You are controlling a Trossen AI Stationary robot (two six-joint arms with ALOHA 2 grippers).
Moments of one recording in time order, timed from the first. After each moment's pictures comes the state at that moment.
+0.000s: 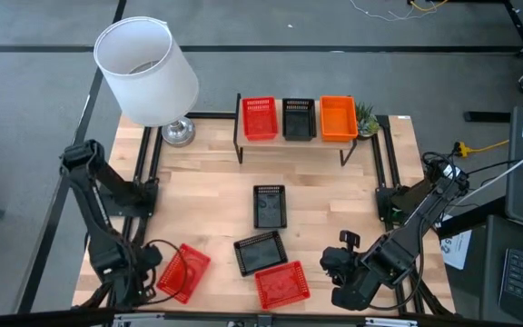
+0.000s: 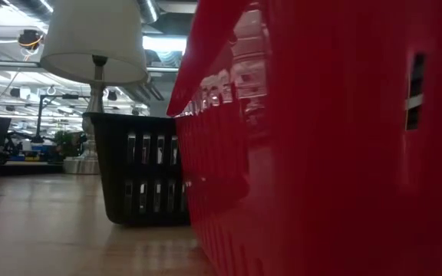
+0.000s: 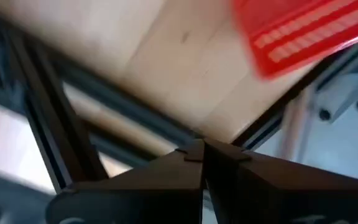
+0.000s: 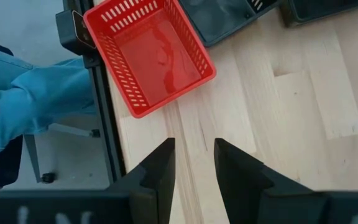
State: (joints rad) left arm -1.14 1.47 1.07 -0.96 0.15 -1.85; right arm 0.83 1.67 1.57 -1.13 0.27 1.04
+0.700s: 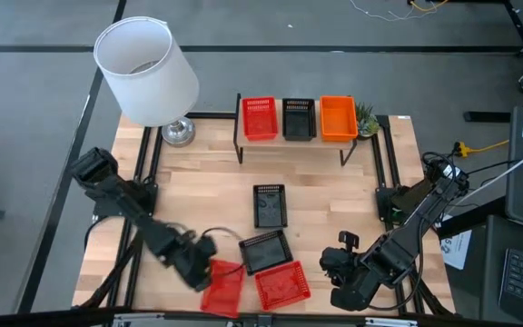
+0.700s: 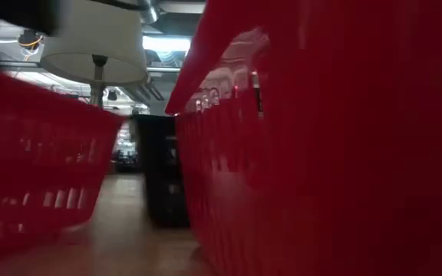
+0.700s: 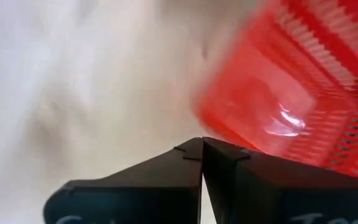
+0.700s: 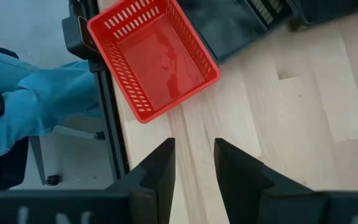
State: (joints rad) left arm -0.74 1.61 0.98 -0.50 -0.20 -1.22; right arm 0.83 1.67 1.57 -1.11 0.27 1.04
